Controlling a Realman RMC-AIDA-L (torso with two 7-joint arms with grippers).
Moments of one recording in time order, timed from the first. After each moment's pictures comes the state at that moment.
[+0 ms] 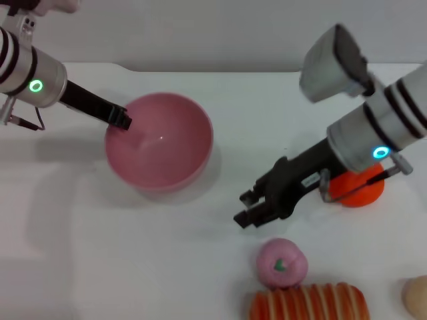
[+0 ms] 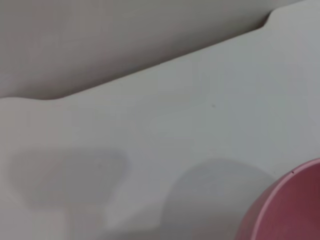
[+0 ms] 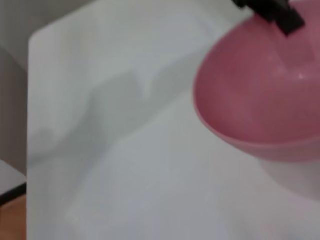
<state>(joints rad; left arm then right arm) -0.80 -1.96 1.14 0.87 2.48 1.27 -2.52 0.82 2.07 -1.26 -0.81 -2.20 -1.50 2.03</state>
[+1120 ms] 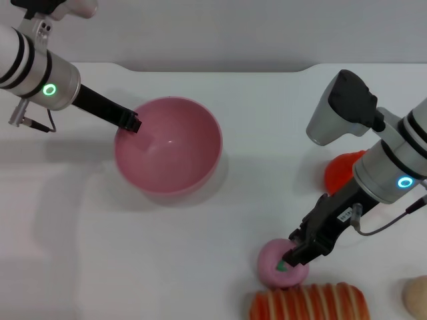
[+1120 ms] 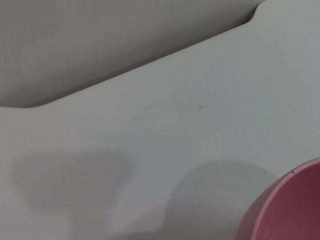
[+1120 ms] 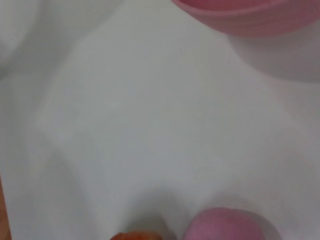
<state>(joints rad) -0.81 -1.98 1.17 0.87 2.49 1.26 -2.51 0.77 2.07 -1.36 -0.87 -2.38 -1.55 2.20</state>
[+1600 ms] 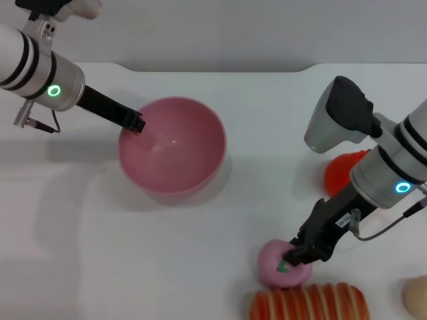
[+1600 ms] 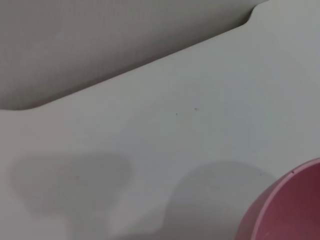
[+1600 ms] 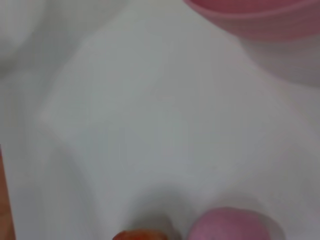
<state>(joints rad) -0.81 -1.99 1.17 0.87 2.49 1.25 -2.51 0.77 2.07 -1.36 -0.84 -2.37 -1.54 2.16</state>
